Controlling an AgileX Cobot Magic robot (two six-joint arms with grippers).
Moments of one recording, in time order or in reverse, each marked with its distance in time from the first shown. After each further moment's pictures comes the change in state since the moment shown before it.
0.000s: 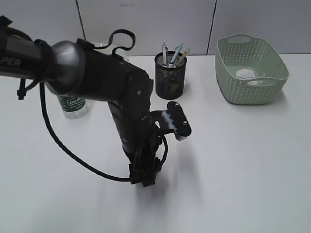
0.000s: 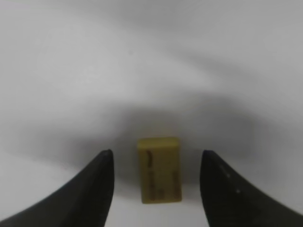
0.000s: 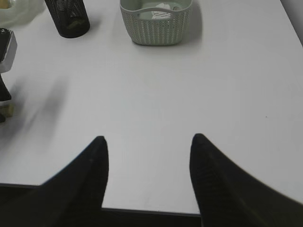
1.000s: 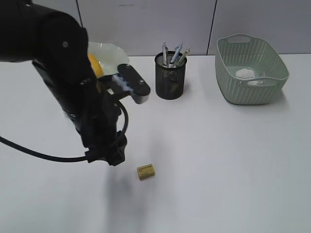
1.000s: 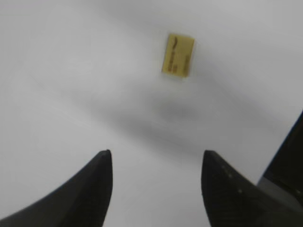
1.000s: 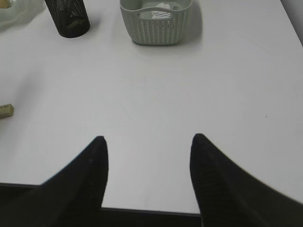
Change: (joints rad) left arm 0.092 -0.332 0.176 -0.012 0.095 -0.163; right arm 0.000 0.000 0.000 0.000 0.000 0.000
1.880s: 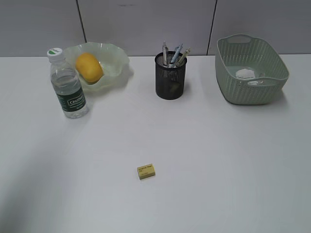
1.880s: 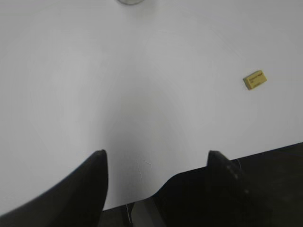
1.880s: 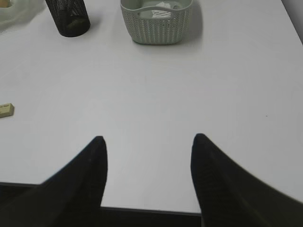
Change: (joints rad) left arm 0.639 -0.677 0.125 -0.184 0.349 -0.280; right arm 0.000 0.000 0.000 0.000 0.002 0.000
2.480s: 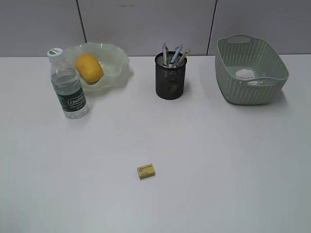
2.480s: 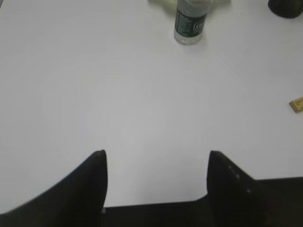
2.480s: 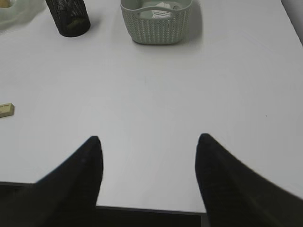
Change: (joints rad) left arm 0.013 -0.772 0.313 0.214 -0.013 -0.138; right arm 0.000 0.000 0.000 0.000 0.000 0.000
